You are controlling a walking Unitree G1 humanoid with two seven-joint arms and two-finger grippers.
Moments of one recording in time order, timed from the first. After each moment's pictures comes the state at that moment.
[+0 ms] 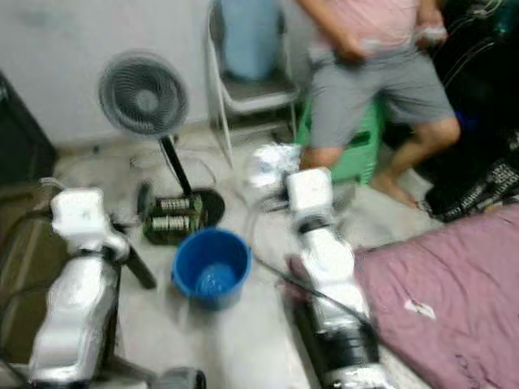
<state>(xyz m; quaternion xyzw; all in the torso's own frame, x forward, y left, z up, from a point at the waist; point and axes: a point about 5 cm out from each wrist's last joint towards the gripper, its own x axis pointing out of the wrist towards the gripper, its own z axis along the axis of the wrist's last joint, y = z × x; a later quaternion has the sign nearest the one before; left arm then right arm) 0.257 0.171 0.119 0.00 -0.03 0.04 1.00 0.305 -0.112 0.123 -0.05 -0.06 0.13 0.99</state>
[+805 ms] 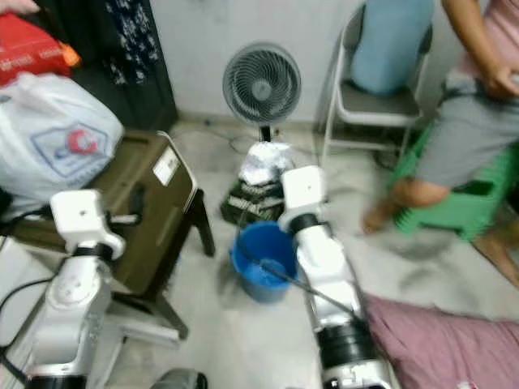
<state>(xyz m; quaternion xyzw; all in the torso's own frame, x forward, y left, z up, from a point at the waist) 0.261 0.170 0.120 0.00 -0.03 0.04 1.00 0.307 -0.111 0.127 -0.05 -0.06 0.13 0.99</state>
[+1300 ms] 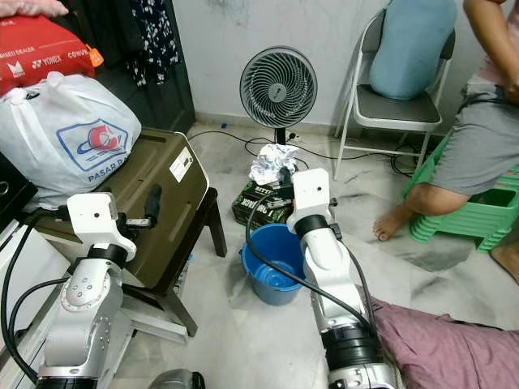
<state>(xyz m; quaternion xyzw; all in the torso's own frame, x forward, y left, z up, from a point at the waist) 0.260 0.158 0.118 -0.02 -0.02 -0.01 1.00 0.307 -0.124 0.124 -0.04 -0.06 0.10 0.99</state>
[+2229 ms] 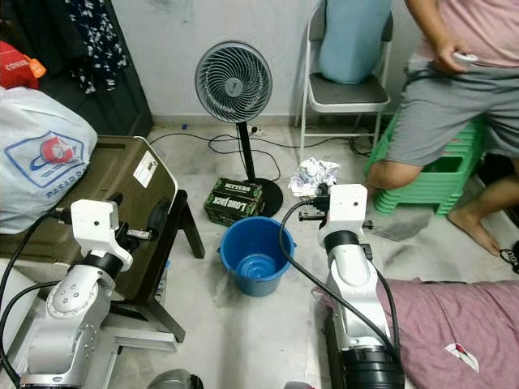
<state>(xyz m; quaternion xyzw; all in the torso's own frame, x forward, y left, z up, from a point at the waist) 0.252 0.165 0.111 -0.01 0.00 -0.08 1.00 0.289 -0.161 0.111 -0.03 -0.01 0.01 1.00</state>
